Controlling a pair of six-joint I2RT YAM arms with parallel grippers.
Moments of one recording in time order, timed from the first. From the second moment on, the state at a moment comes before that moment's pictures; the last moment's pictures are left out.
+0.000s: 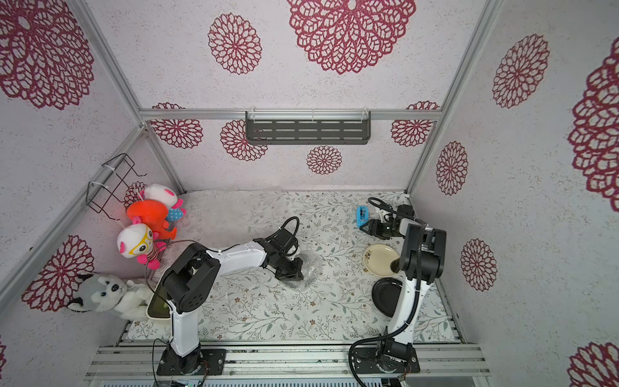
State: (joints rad) left arm -0.73 2.00 1.27 -0.49 0.42 -0.70; right arm -0.22 2.20 1.50 -0.40 -0.80 -0.06
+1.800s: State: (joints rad) left arm -0.73 2.00 1.27 -0.49 0.42 -0.70; right arm -0.24 2.18 1.50 -0.24 -0.91 0.19
